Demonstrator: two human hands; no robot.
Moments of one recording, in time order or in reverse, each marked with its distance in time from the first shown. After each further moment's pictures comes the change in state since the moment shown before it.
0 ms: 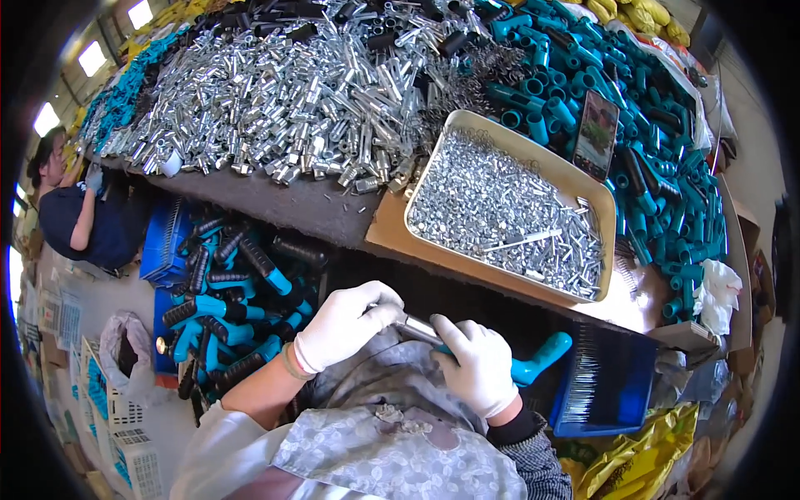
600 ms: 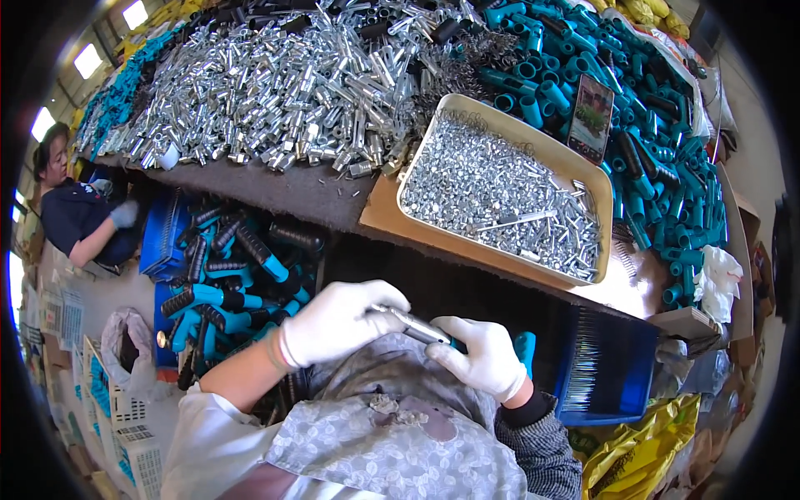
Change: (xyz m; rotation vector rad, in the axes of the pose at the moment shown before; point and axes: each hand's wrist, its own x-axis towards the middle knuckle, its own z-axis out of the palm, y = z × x) left_hand -0.013 0.026 -0.002 0.059 -0.166 0.040; right_hand -0.007 0.012 -0.021 0.455 -0.242 0.124
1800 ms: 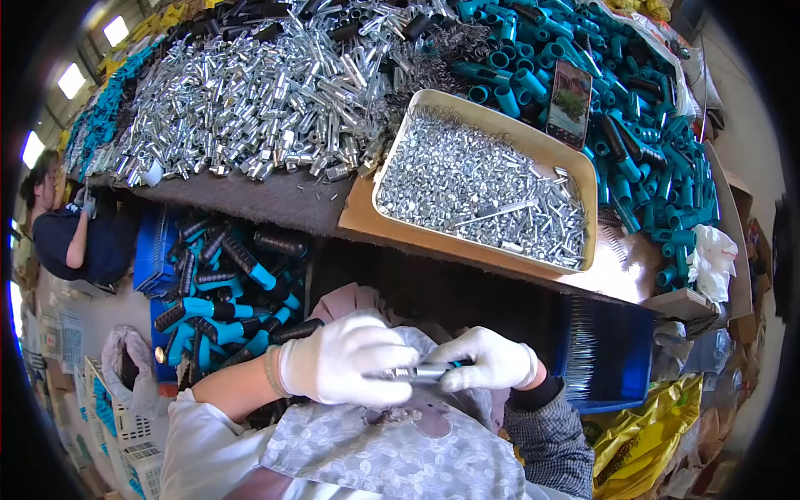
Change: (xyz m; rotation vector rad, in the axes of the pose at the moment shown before) left_hand 0.003 -0.001 0.017 0.433 -0.047 1.079; right_hand -0.004 0.024 -0.025 0.513 -0.465 -0.091
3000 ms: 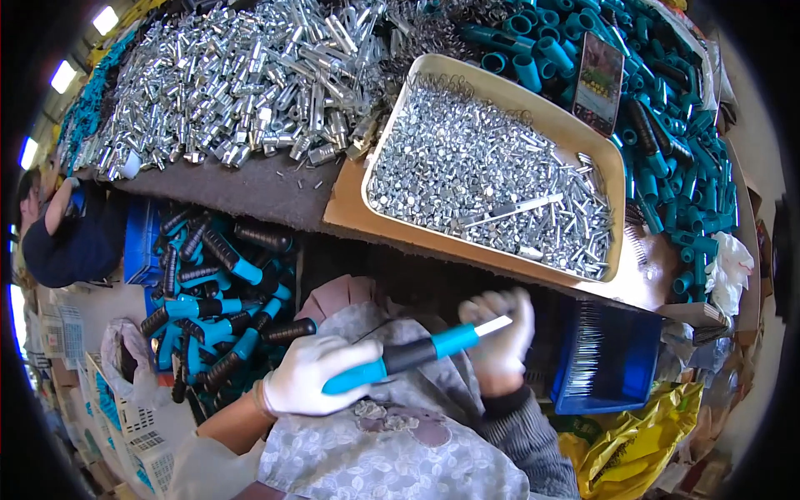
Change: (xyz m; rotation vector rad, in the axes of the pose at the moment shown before) left_hand -0.051 0.003 0.017 -0.096 -0.017 -0.716; right_hand 0.029 0.086 0.015 1.597 1.140 -0.326
